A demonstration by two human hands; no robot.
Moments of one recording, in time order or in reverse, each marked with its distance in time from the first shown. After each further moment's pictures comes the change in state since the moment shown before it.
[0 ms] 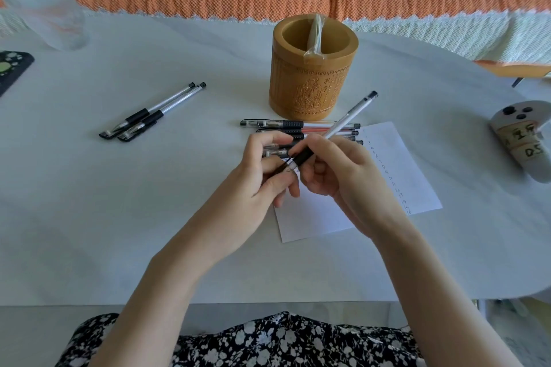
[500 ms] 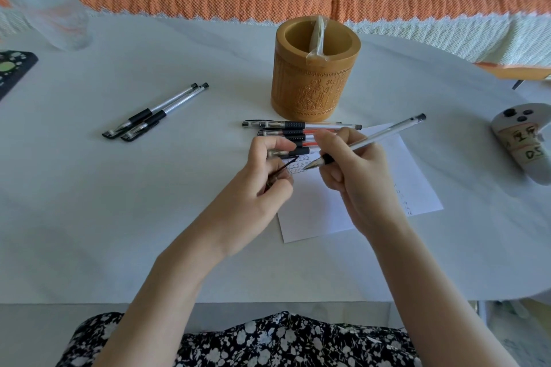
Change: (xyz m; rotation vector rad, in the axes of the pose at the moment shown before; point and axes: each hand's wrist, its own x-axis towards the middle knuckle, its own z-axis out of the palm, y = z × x) left_hand -0.003 0.003 -0.001 -0.014 -0.040 -0.105; right_hand 0.005 0.003 0.001 0.137 0.283 -0.066
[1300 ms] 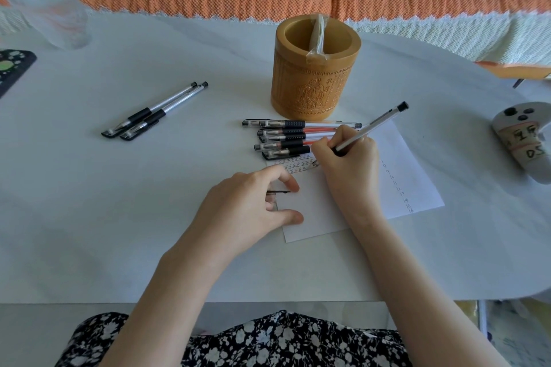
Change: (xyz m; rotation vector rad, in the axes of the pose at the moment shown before) left_hand -0.001 -0.003 0.002 0.581 0.085 -0.184; right_hand 0.017 0.023 -0.001 -0.601 0.249 -0.279
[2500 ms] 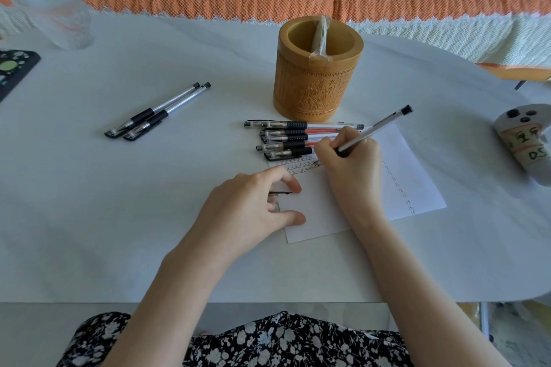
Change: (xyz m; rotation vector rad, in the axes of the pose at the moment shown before) left_hand 0.000 -0.003 0.001 0.012 0.000 0.015; right_hand -0.001 0.001 0.000 -0.008 0.010 0.001
